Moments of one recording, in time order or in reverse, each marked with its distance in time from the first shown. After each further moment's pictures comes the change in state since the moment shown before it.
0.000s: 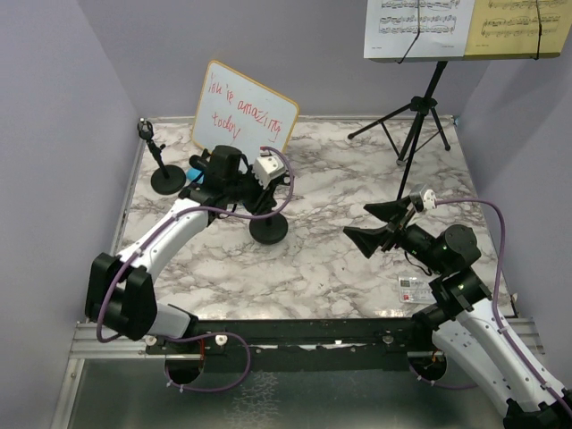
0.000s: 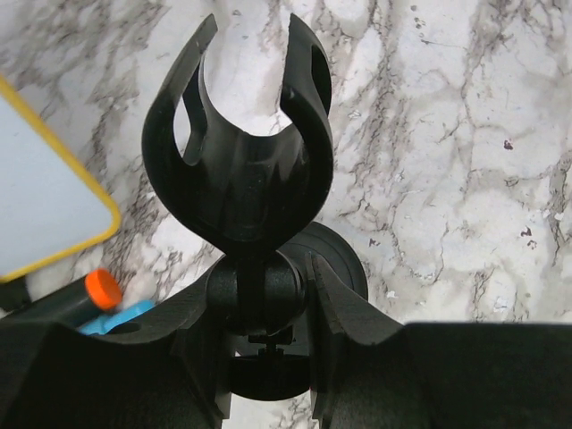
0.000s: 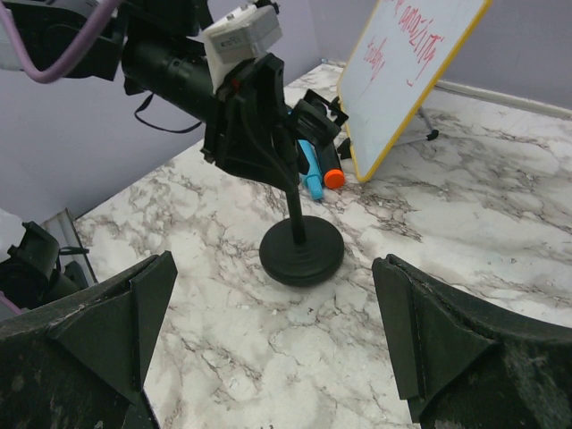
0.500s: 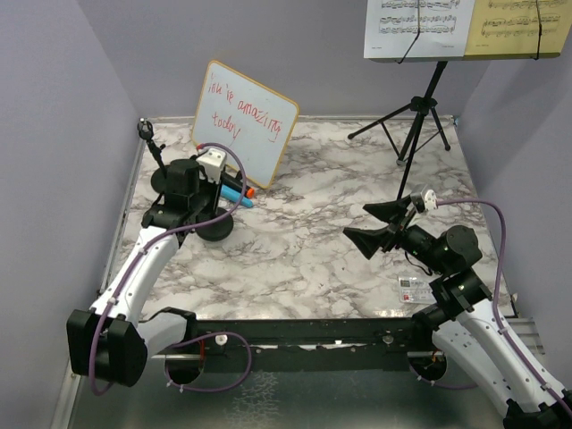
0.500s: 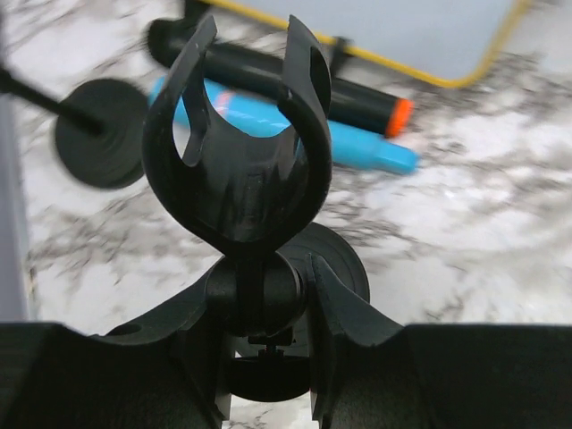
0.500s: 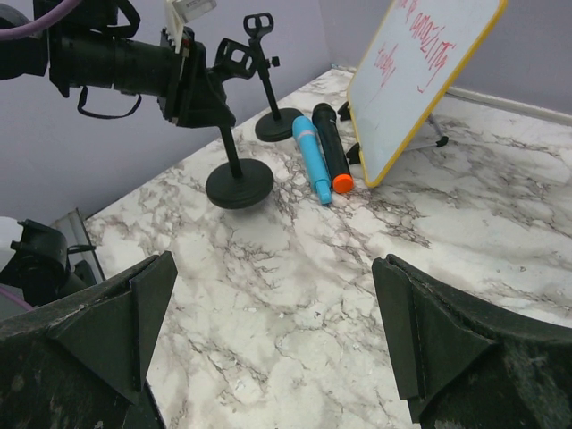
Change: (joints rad) left arm 0.203 -0.317 -0.172 -0.059 -0.555 -0.229; right arm 0.000 -0.005 0.000 0.014 -0.020 0.010
